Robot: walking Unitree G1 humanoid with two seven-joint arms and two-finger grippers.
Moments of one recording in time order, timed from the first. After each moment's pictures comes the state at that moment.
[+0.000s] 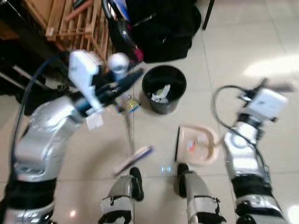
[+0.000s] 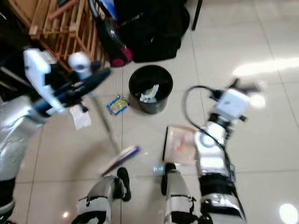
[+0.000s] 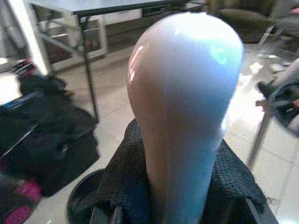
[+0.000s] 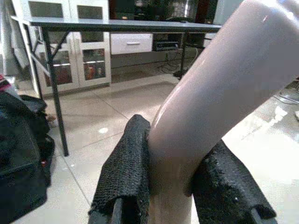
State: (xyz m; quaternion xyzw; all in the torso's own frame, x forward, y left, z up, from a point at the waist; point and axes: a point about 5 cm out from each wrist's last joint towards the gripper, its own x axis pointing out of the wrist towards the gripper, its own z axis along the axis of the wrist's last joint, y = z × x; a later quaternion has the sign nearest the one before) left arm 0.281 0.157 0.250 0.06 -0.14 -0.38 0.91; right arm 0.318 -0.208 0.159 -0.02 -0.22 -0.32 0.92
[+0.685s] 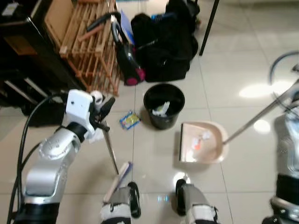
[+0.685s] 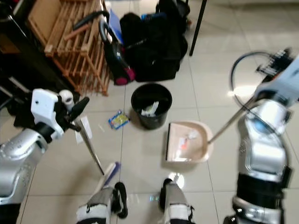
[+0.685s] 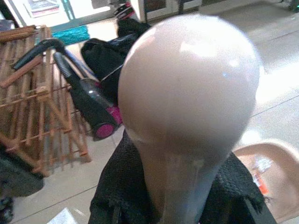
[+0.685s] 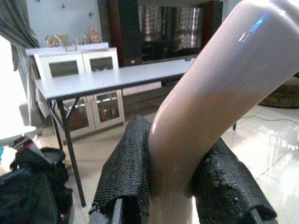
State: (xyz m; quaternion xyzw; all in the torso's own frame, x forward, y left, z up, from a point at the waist) left arm 0.283 0.189 0.165 0.07 0.00 -0.18 0.98; right arm 0.287 -0.261 0.264 0.01 -0.23 -0.30 0.92
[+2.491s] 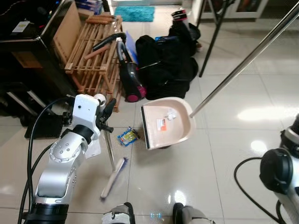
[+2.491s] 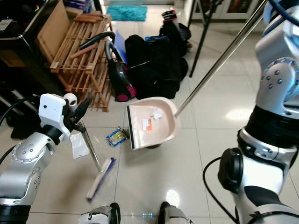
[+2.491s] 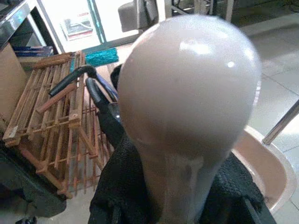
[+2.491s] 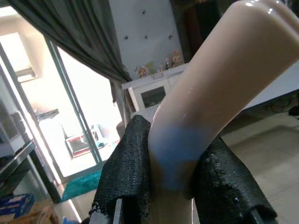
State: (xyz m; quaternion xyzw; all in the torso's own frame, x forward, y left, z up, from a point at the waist) left arm 0.286 0.179 0.154 0.08 -0.02 -0.15 0.99; right arm 0.316 -0.228 0.387 0.12 -0.25 -0.15 0.95
